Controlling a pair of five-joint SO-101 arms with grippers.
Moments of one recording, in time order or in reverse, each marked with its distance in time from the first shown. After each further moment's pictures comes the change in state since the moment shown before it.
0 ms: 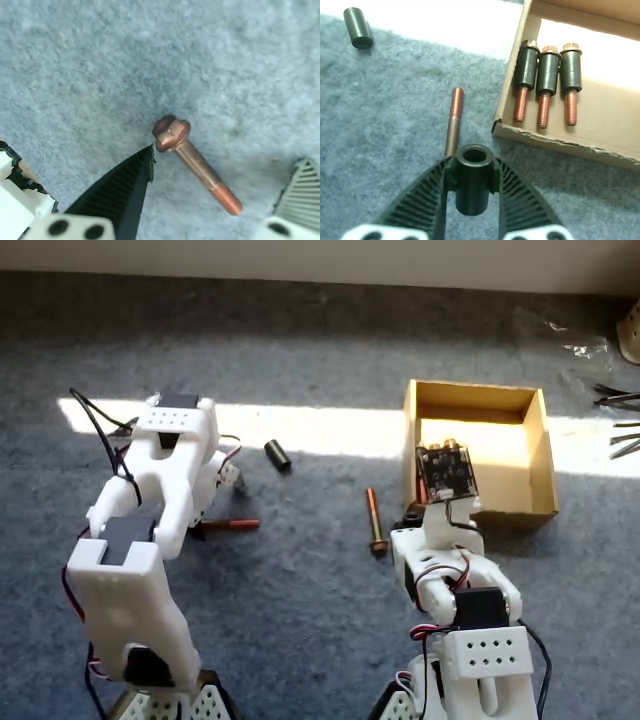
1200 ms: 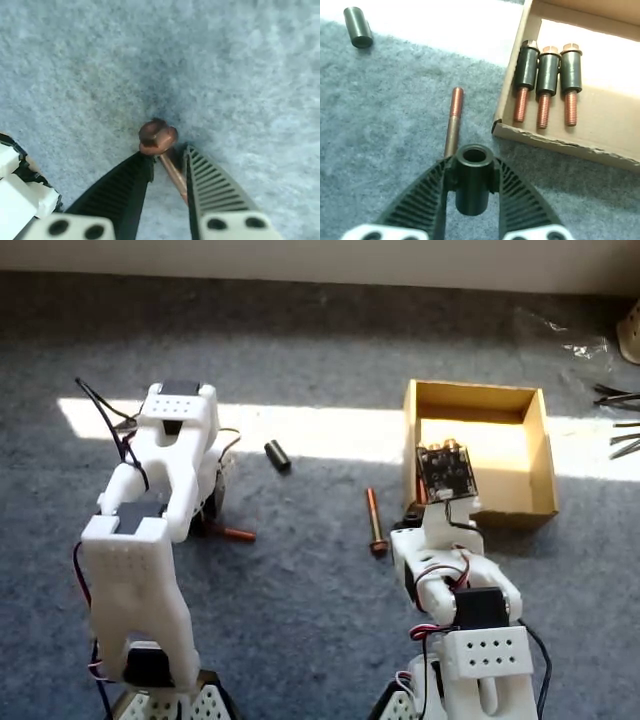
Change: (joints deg) left arm -1.0 12.8 -11.4 8.3 0.0; right arm 0.0 0.0 0.0 0.0 0.3
